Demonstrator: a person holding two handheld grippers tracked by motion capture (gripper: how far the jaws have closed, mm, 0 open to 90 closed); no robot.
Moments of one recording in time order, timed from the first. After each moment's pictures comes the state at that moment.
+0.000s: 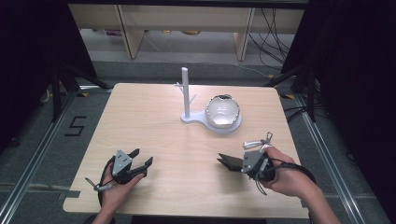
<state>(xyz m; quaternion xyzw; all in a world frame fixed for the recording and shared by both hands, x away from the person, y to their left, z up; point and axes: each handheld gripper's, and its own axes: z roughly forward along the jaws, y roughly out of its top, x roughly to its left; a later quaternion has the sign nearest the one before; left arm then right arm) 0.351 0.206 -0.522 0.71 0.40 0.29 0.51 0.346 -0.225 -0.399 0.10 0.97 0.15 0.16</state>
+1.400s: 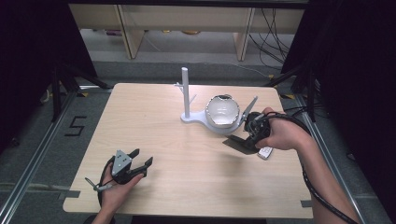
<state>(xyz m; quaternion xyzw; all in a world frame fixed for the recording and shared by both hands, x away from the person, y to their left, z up) 0.351 0.207 -0.522 0.70 0.40 0.29 0.51 0.431 -0.212 -0.337 0.22 0.97 0.09 0.05</state>
